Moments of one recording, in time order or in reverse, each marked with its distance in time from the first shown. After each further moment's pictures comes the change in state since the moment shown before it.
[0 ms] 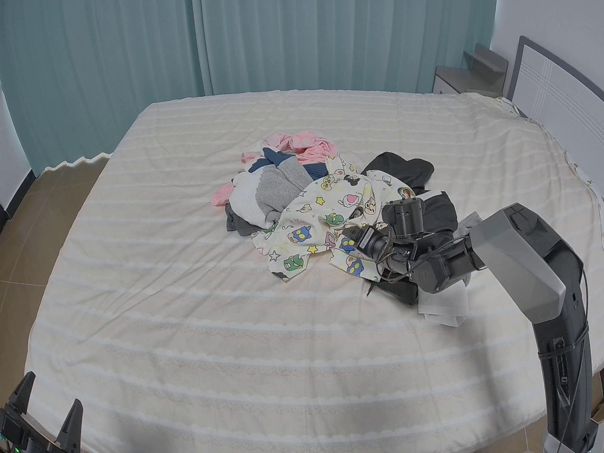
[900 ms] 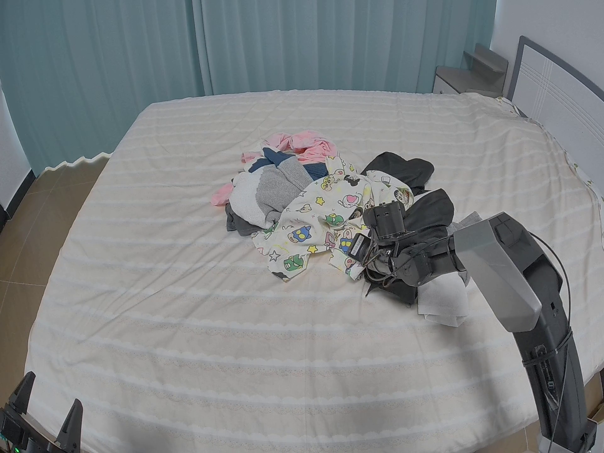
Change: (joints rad) left arm 0.000 0.000 0.000 0.000 0.000 -0.002; right arm 0.020 0.122 -0.262 0.284 -0.115 -0.025
